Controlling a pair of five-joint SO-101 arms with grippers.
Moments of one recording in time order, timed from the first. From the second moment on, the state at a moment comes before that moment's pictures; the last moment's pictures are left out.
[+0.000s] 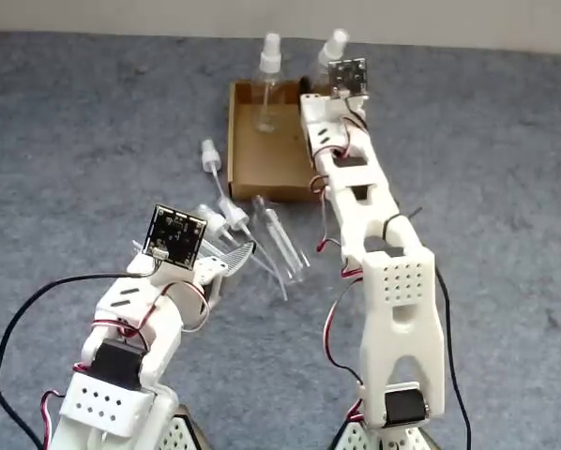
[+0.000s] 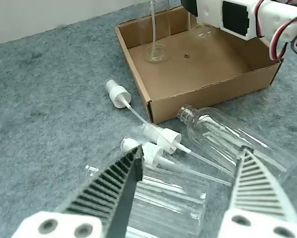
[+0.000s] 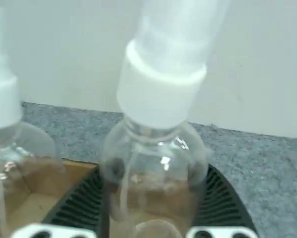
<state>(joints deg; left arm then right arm) 10.5 -83.4 79.7 40.0 -0.2 -12.0 50.3 -19.9 -13.9 1.9</state>
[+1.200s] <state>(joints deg) 10.5 -83.4 79.7 40.0 -0.2 -12.3 55.8 -24.0 -12.0 5.7</state>
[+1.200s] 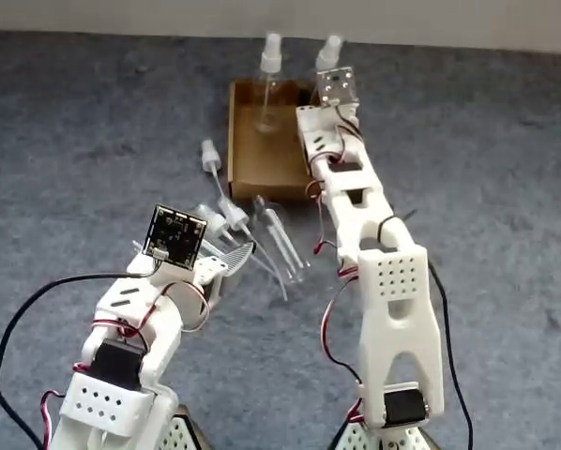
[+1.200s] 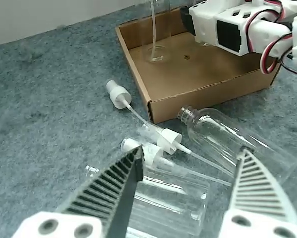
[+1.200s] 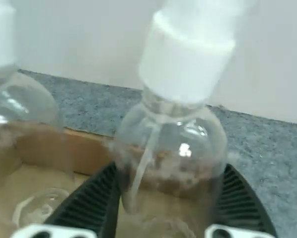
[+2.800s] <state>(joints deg) 10.5 -83.4 80.9 40.0 -0.3 -12.3 54.6 -24.9 -9.8 5.7</state>
